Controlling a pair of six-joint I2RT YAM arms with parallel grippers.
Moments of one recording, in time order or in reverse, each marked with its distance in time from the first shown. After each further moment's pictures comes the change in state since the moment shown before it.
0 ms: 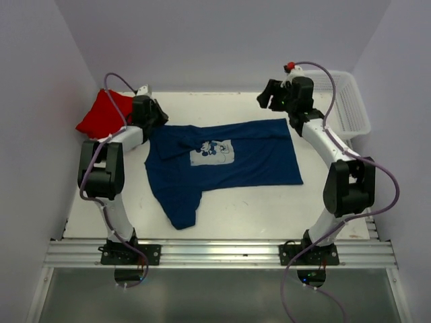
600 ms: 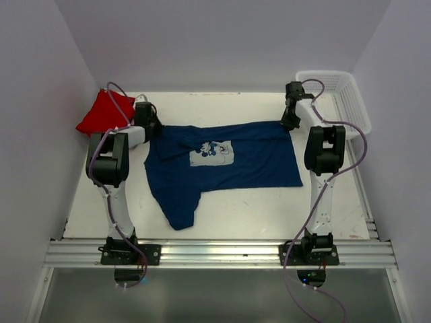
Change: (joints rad) left arm 0.024 0.164 0.058 -0.042 -0.149 -0.068; right arm -0.113 0.646 0.635 -0.773 0.406 0.145
